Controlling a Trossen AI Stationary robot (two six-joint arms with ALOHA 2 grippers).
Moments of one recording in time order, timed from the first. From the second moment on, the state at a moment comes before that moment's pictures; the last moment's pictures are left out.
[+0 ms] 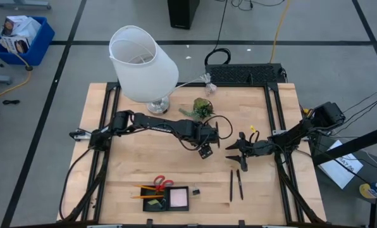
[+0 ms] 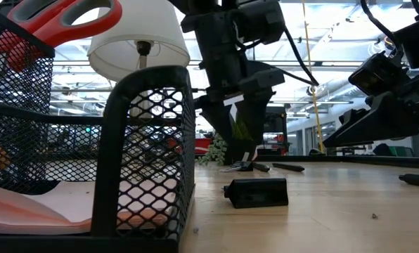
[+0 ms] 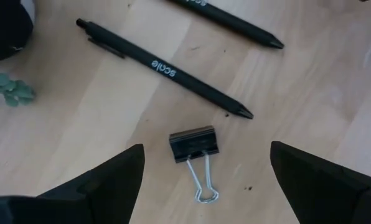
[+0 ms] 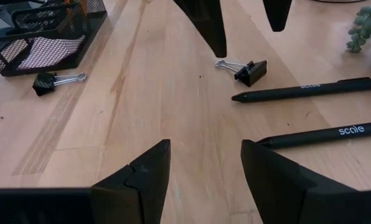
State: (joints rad) left arm -0.03 2.24 1.85 -0.84 -0.15 -0.50; right arm 0.33 1.38 0.02 0.94 0.29 0.27
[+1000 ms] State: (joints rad) left arm -0.03 2.33 1.86 -0.82 -0.09 -0.49; right arm 0.33 1.38 0.02 0.94 0.29 0.27
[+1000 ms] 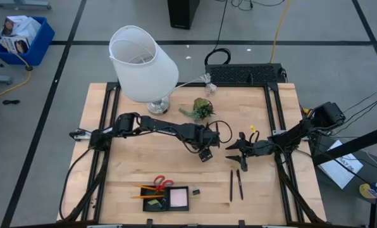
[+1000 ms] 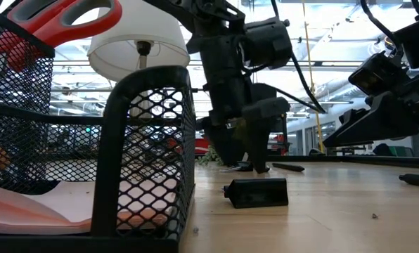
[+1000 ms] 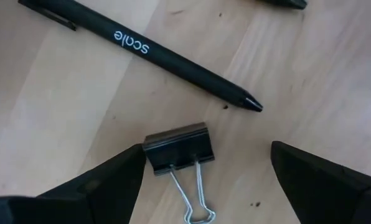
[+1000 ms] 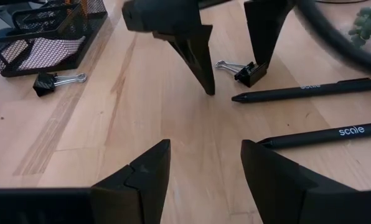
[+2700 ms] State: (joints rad) left arm -0.06 2.32 1.85 -0.74 0.05 -0.51; right arm 0.33 1.38 0.02 0.94 0.29 0.27
